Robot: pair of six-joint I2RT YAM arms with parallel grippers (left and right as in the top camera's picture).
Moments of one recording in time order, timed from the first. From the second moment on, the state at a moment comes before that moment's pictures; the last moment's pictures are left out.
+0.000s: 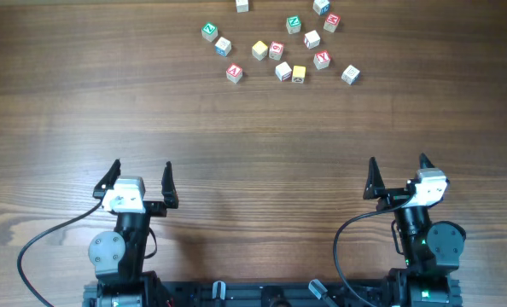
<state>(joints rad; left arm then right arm) 0.11 0.01 0.01 -0.05 0.16 0.00 -0.07 0.08 0.01 0.00 -0.15 0.01</state>
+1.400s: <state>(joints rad) 0.11 0.10 0.01 0.30 0.26 -0.28 -0.07 0.08 0.01 0.00 -0.15 0.01</state>
